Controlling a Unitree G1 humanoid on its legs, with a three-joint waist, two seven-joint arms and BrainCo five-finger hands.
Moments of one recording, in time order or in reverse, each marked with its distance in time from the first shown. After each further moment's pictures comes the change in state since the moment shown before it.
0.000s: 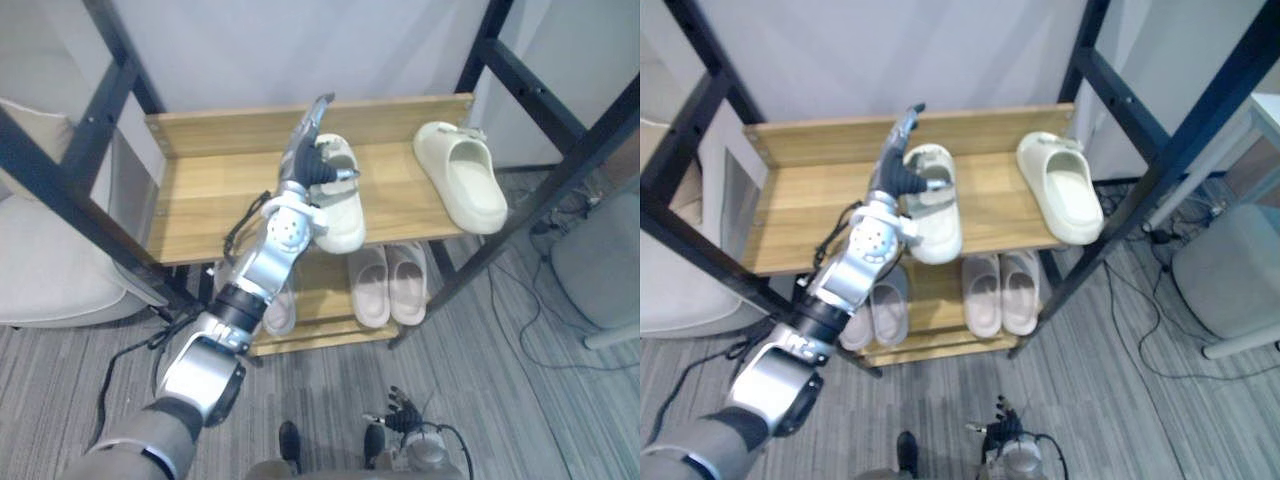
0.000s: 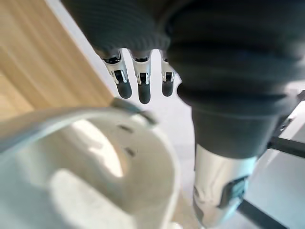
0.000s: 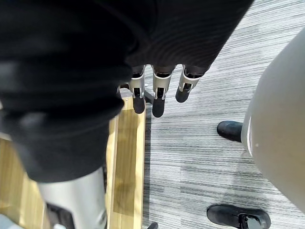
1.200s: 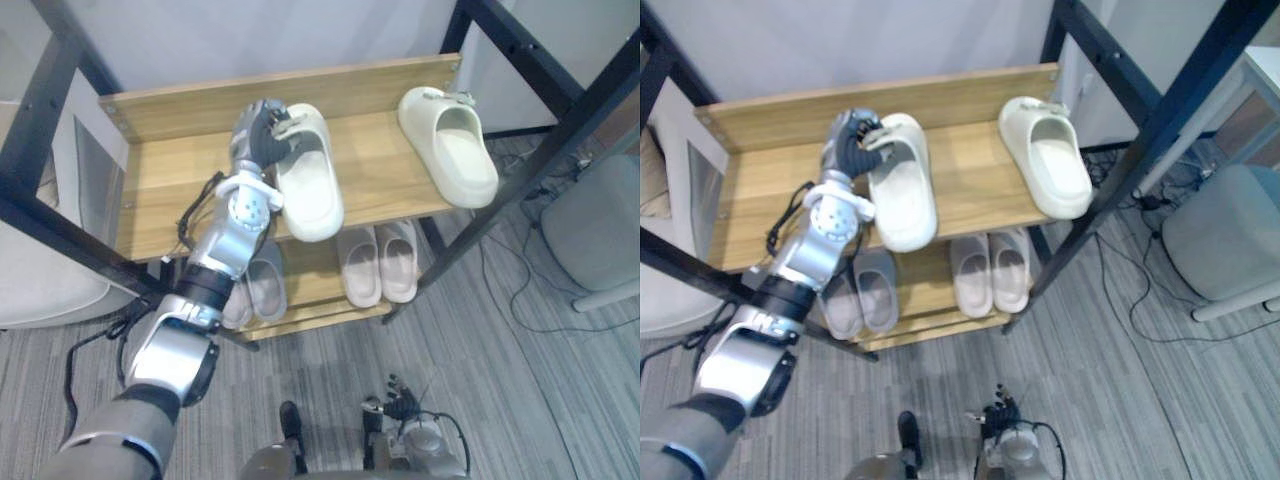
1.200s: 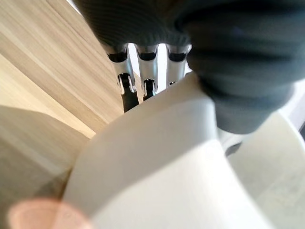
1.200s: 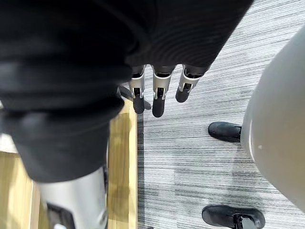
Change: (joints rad) left arm -0.055 0.130 0.047 0.085 0.076 -0.002 -0.013; right arm -0.053 0.000 0.003 0.033 -0.001 -0.011 -0.017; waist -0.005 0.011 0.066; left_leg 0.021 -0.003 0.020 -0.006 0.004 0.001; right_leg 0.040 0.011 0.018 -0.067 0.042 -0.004
